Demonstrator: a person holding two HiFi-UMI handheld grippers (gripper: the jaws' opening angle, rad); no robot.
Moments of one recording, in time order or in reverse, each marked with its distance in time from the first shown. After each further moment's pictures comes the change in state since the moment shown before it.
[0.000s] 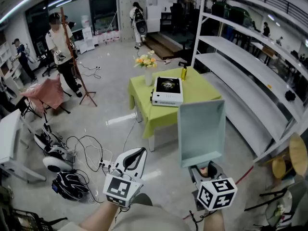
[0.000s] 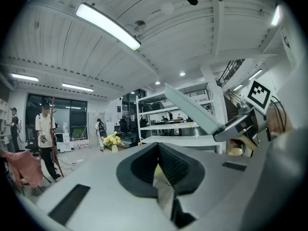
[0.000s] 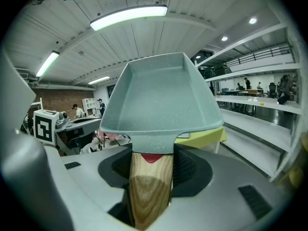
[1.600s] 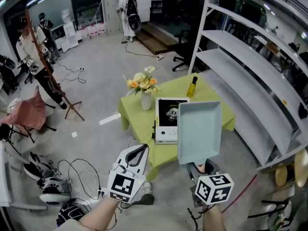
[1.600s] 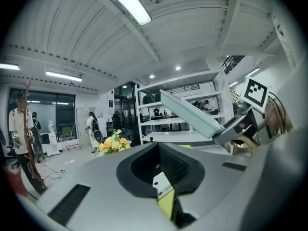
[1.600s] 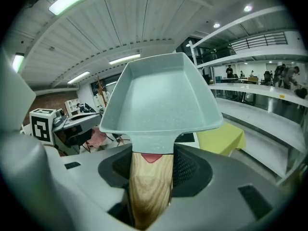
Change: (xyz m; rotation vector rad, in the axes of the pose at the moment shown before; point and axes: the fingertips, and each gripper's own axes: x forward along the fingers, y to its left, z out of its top) left arm 0.348 0.284 -0.036 0.032 0.056 -0.116; right arm 0.400 -0.096 0.141 0.113 0.106 -0.081
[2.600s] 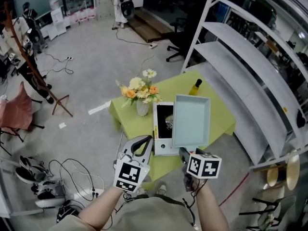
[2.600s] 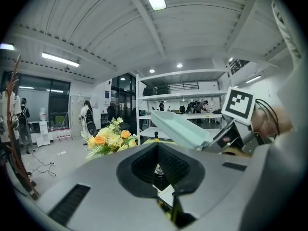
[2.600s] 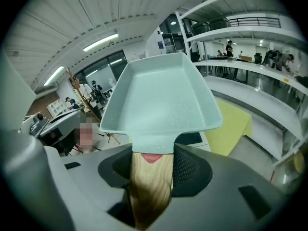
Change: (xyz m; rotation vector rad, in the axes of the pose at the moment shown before) left arm 0.141 0.095 -0.036 -0.073 0.050 -0.085; right arm 0.187 -0.047 0.036 0.169 0.227 -0.108
